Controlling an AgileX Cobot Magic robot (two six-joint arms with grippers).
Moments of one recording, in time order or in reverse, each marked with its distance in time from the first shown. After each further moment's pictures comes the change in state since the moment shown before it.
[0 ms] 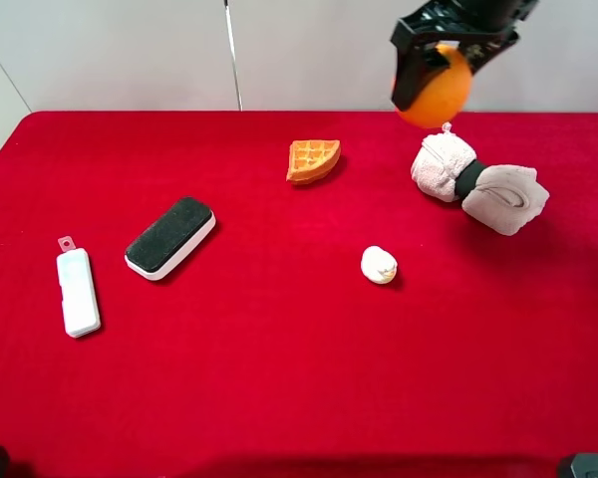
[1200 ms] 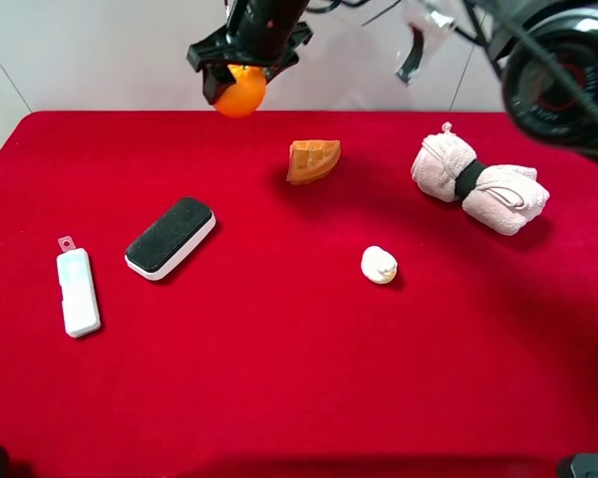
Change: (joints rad) left arm 0.000 0.000 0.000 0.000 -0.001 0.000; right arm 0.246 0.581 -0.641 0.131 -0.241 0.079
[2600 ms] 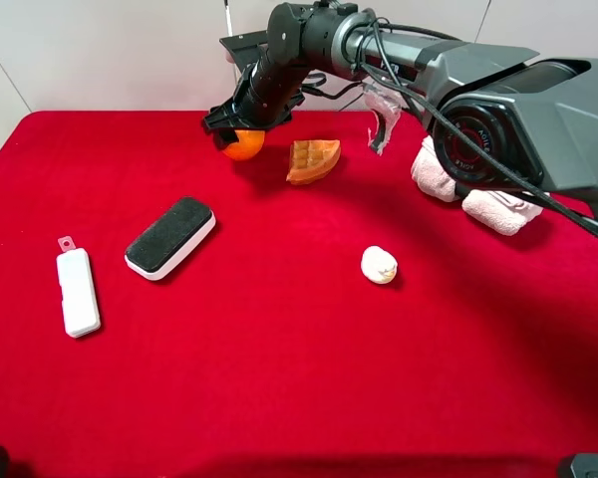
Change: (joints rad) left arm 0.000 0.000 0.000 0.000 0.000 0.000; right arm -0.015 0.206 0.000 -0.020 -0.232 0.000
